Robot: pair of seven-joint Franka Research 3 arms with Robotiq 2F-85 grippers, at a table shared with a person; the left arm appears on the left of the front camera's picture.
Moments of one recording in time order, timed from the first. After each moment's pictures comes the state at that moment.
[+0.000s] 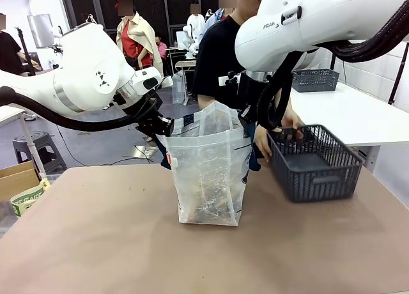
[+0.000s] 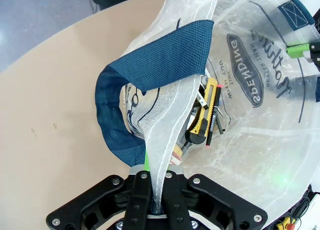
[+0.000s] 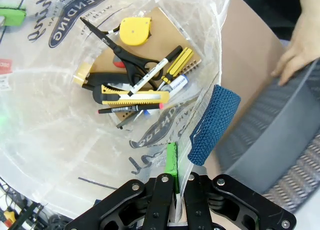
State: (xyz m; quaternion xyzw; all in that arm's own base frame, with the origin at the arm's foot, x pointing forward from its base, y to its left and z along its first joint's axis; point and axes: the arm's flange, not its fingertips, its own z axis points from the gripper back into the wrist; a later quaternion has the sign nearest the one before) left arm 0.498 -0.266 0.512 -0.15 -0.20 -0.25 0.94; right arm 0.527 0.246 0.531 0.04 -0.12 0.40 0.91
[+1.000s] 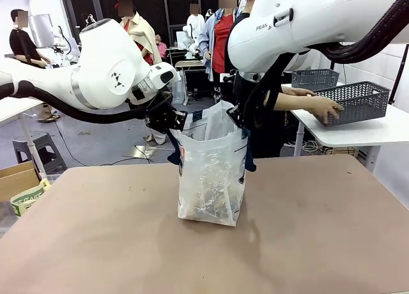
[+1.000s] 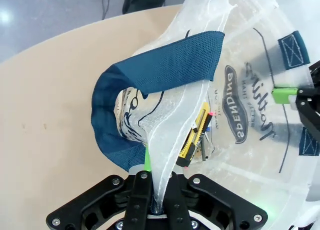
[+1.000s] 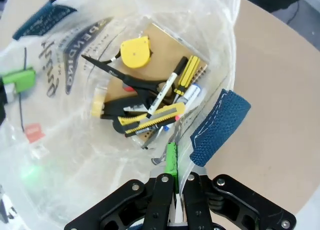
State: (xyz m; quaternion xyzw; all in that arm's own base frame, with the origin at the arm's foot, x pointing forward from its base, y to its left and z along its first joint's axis) left arm 0.508 -0.303 0.520 -0.15 -0.22 -0.16 0.95; right arm 0.534 0.268 0.531 0.06 -0.11 0.24 0.96
